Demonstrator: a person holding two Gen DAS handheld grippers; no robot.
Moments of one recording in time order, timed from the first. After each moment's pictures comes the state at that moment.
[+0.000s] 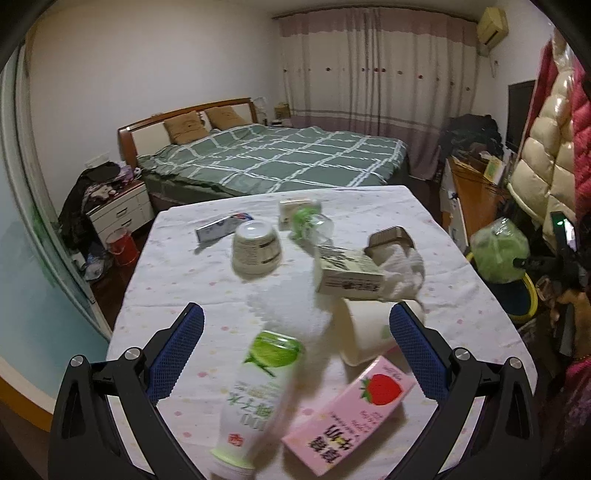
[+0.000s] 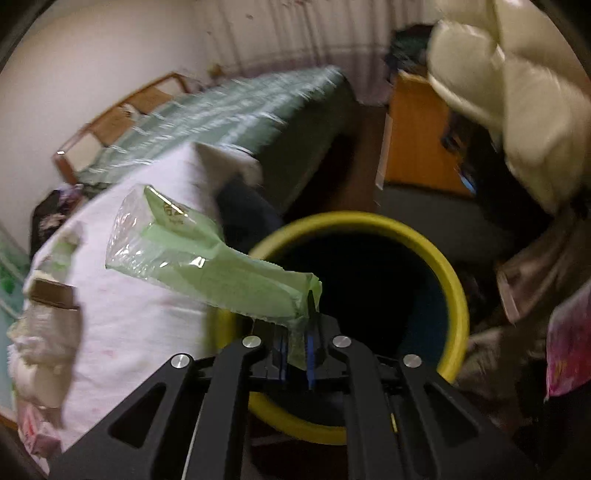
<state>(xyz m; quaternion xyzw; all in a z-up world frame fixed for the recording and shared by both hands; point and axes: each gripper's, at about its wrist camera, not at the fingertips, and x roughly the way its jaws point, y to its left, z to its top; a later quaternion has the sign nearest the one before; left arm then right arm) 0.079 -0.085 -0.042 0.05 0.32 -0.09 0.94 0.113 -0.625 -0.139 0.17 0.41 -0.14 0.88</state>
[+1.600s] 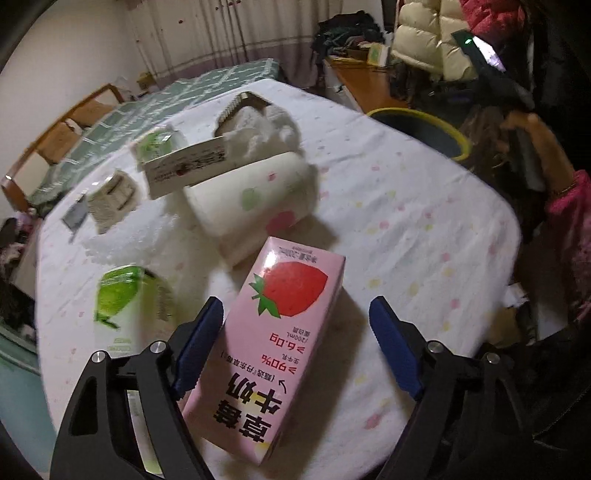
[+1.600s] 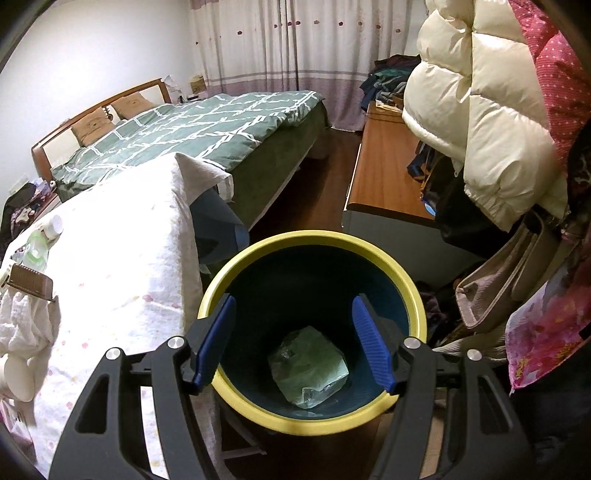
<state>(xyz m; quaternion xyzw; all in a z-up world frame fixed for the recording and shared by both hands) 0.066 -0.146 -0.137 0.20 0.42 -0.31 0.83 0.101 -0.595 -0.125 0.10 0.37 -0.20 0.90</state>
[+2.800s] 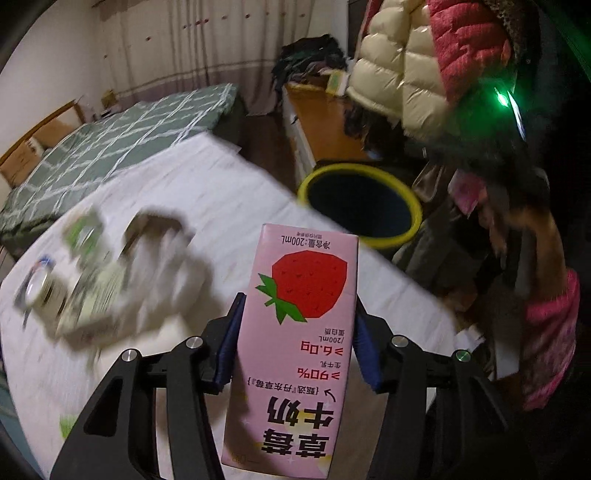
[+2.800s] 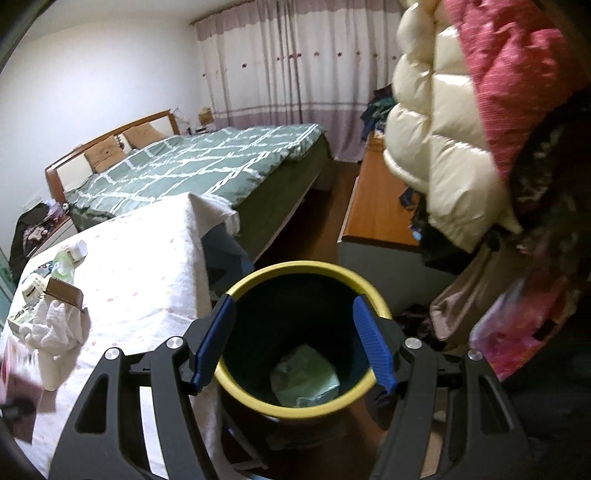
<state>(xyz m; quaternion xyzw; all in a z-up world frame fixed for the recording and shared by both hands) 0.105 -0.271 -0.079 0.17 0.38 -0.39 0.82 0.036 -0.597 -0.079 0.10 0.31 -0.20 0.93</state>
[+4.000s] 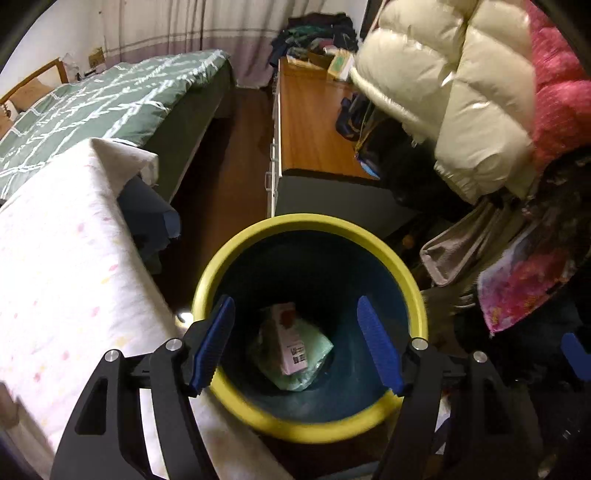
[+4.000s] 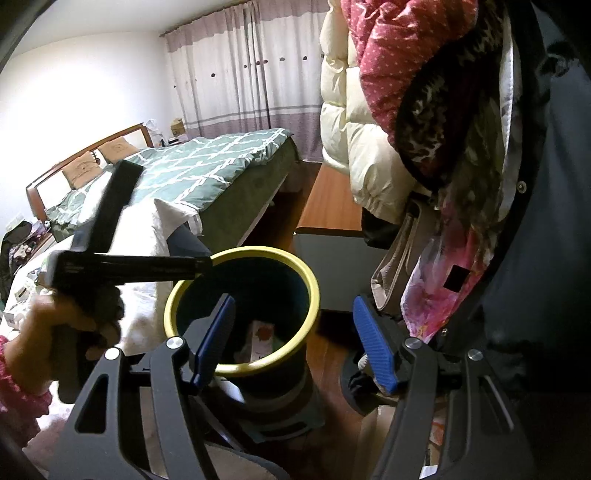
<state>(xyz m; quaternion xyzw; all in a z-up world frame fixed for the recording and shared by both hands) 0.214 -0.499 -0.136 0.11 0.46 -0.39 0.79 -0.039 -0.630 -0.079 0.12 0.30 -0.24 0.92</state>
